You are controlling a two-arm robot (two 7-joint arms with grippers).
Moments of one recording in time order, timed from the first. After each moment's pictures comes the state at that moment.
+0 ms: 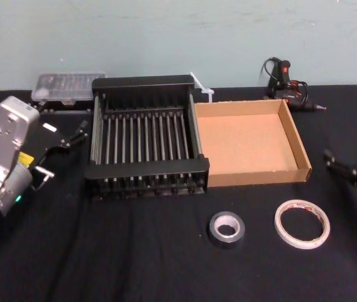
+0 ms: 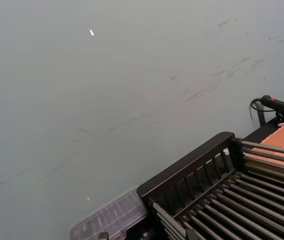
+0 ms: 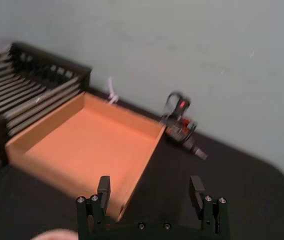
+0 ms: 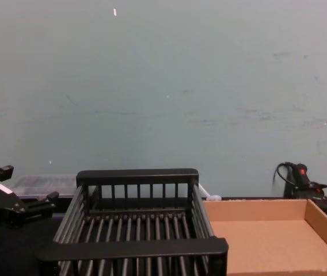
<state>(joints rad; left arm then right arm) -0.20 0.60 0.45 -1.41 -0.25 -0.12 0.03 -0.15 0.80 -0.18 -1.80 0.47 0.10 0.09</state>
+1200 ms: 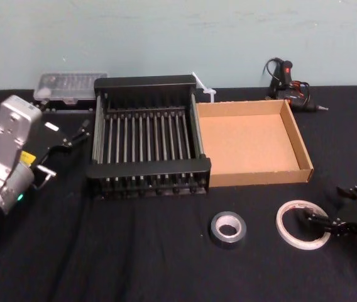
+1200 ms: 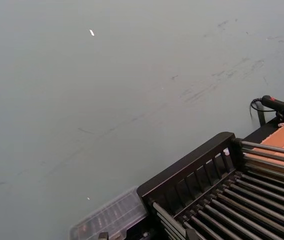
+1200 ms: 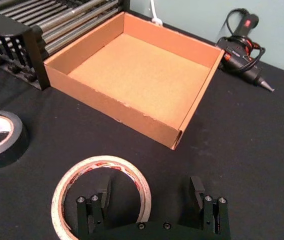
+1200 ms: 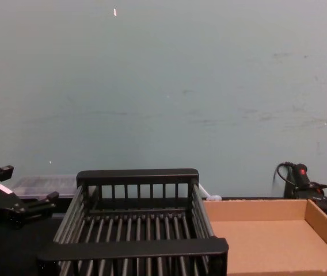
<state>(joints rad) -0.20 0.60 0.45 -1.41 -0.25 -0.12 0.03 -0.16 0.75 -0.23 -1.76 0.42 0.30 0.23</state>
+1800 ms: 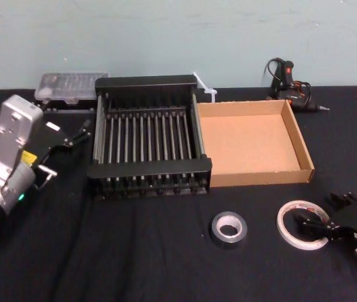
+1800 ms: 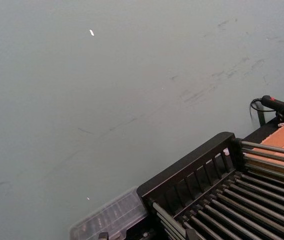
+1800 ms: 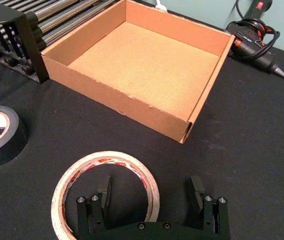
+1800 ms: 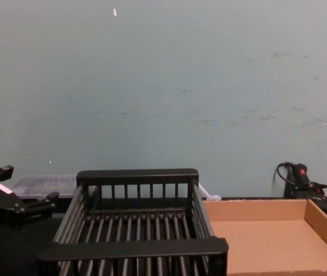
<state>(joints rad) -0.20 0.60 0.45 -1.41 -0.25 -0.12 0.03 -0.14 0.70 -0.23 -1.71 0.38 0.32 0.27</state>
